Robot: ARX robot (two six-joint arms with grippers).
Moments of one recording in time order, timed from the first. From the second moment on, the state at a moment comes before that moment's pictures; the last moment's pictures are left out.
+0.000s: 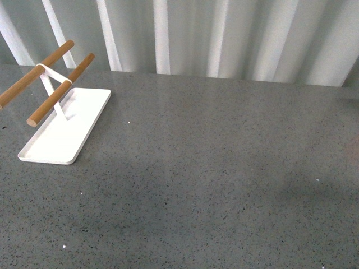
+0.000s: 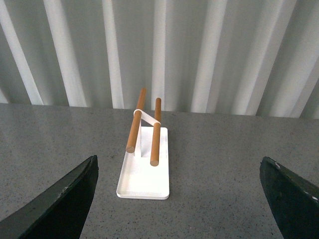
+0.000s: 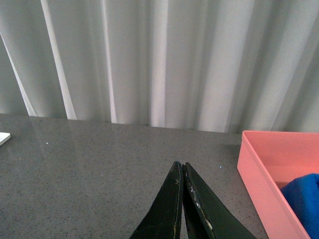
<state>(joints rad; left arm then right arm) 0.00 0.00 0.02 0.00 0.00 0.00 0.00 0.40 0.01 0.40 -0.02 -0.03</state>
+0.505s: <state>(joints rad) 0.00 0.00 0.02 0.00 0.00 0.00 0.00 0.20 0.01 0.21 -0.01 -0.02</state>
